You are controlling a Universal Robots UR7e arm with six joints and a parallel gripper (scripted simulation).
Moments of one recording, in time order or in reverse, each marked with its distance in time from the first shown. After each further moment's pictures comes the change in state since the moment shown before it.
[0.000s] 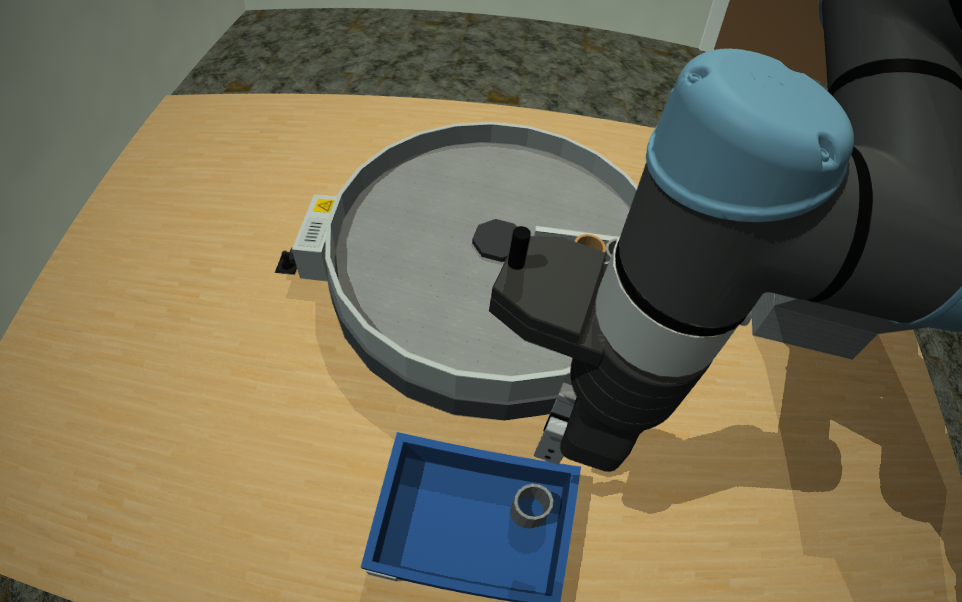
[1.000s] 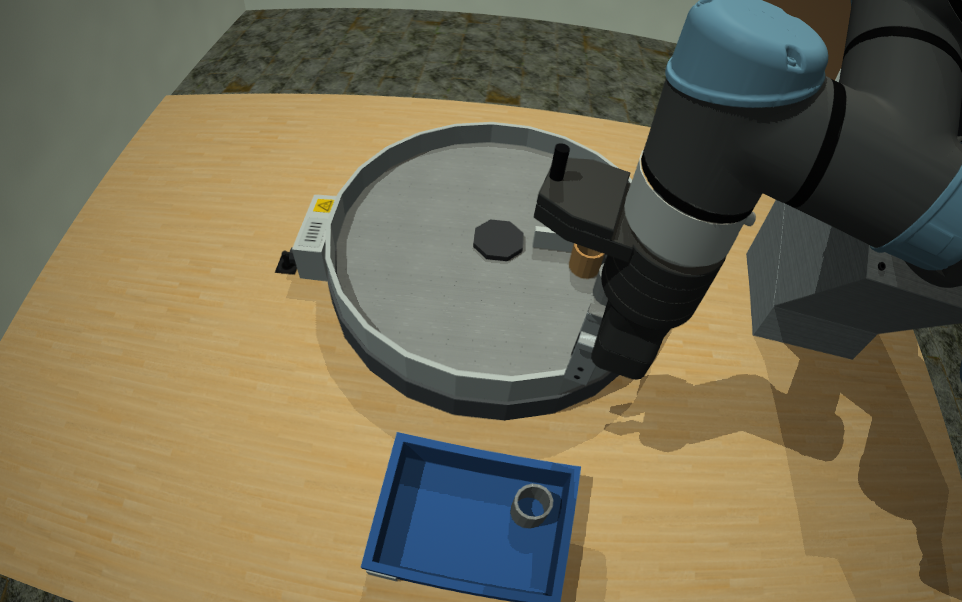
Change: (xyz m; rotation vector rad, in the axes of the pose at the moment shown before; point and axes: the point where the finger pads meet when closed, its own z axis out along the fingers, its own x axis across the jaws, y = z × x) arm 0.081 0.000 0.002 -0.001 0.001 -0.006
